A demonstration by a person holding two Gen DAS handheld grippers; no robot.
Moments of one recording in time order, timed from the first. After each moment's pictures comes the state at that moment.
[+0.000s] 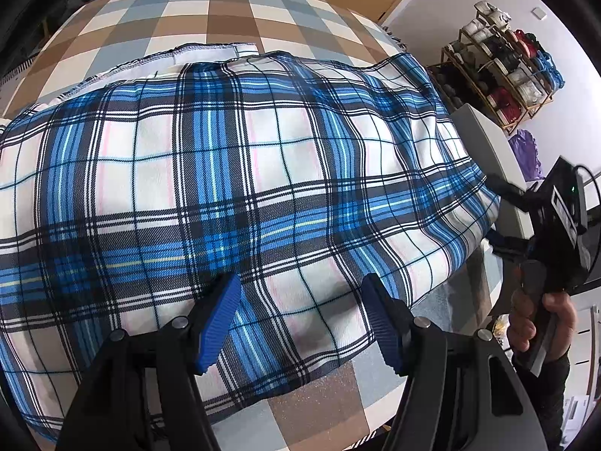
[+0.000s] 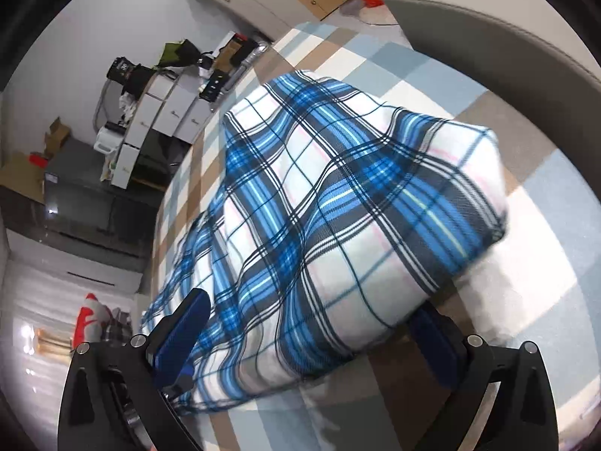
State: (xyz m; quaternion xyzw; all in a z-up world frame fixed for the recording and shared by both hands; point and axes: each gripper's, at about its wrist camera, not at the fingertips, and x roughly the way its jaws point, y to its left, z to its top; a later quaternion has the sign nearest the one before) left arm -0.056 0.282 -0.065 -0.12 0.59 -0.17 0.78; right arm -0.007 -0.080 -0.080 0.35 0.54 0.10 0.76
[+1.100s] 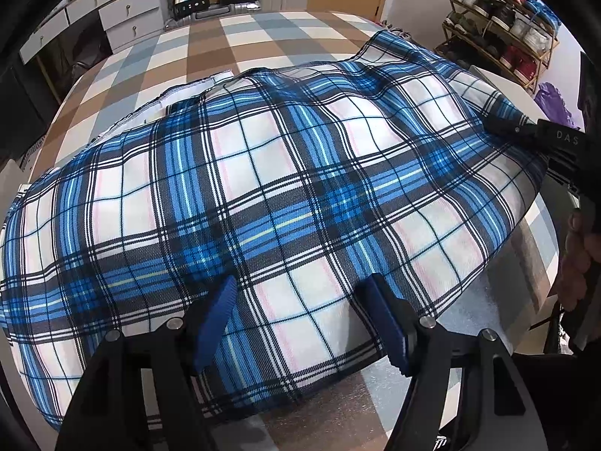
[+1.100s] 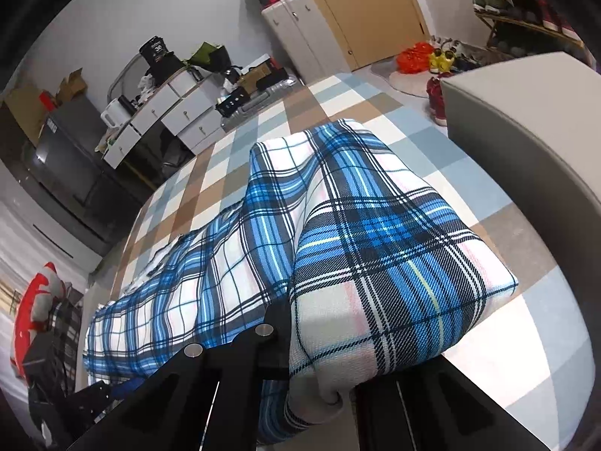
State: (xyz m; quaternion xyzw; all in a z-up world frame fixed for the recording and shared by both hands) left arm -0.063 0.229 -0.071 0.02 0.55 -0.12 0.83; right arm 0.003 -0.058 -0.057 0.22 0.47 0.10 0.85
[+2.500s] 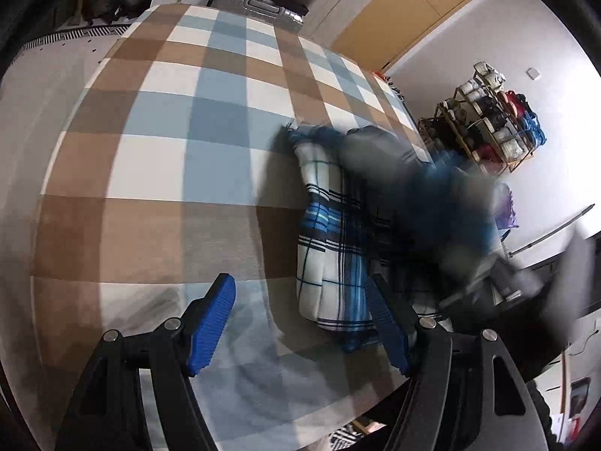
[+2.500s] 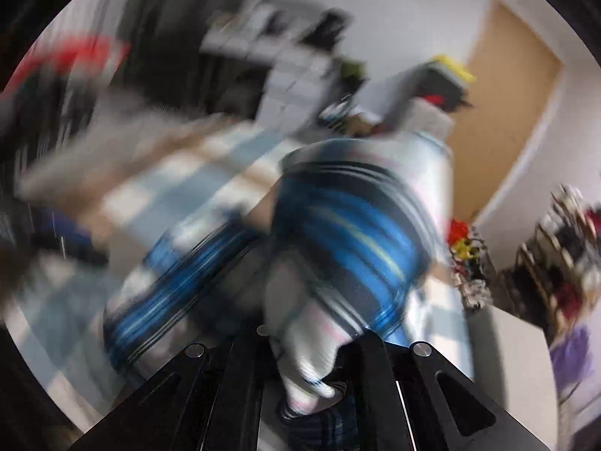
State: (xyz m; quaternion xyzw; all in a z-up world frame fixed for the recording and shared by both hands) left arm -0.121 0.390 -0.024 -0.21 0.53 -0.16 0.80; right arm -0.093 0.203 -0.021 -0.27 0.36 0.18 0.88
